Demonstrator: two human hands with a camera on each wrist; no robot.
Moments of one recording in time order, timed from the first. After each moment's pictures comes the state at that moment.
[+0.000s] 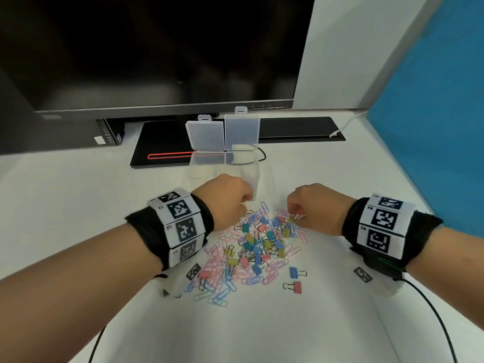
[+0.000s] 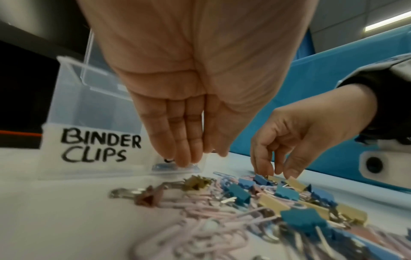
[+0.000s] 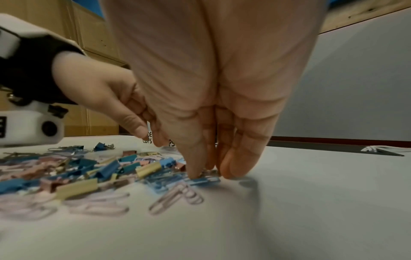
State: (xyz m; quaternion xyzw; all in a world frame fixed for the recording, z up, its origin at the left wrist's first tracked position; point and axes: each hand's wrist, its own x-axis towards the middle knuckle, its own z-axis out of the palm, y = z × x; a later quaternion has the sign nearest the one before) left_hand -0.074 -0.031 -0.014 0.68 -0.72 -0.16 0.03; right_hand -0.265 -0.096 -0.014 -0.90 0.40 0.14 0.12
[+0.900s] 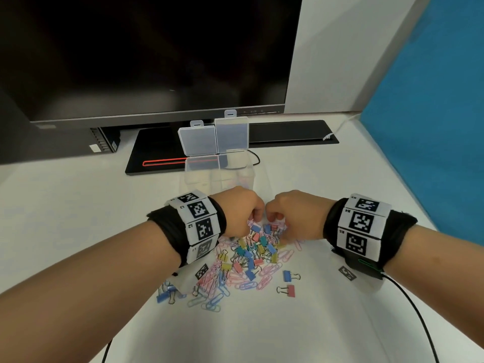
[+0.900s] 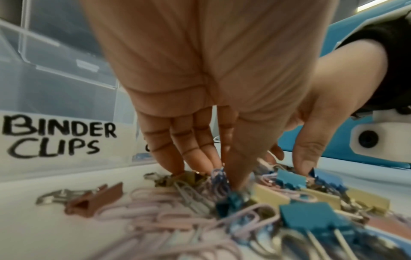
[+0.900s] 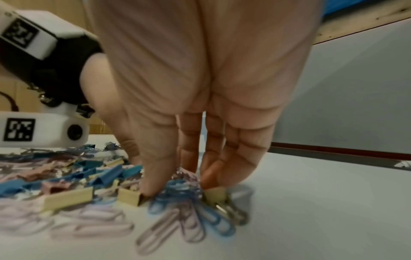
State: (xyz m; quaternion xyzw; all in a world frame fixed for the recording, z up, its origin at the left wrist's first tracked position) left_hand -0.098 -0.044 -0.016 0.61 -0.77 -0.21 -0.04; right_hand -0.251 -0.088 -0.009 -0.92 0.33 0.16 0.14
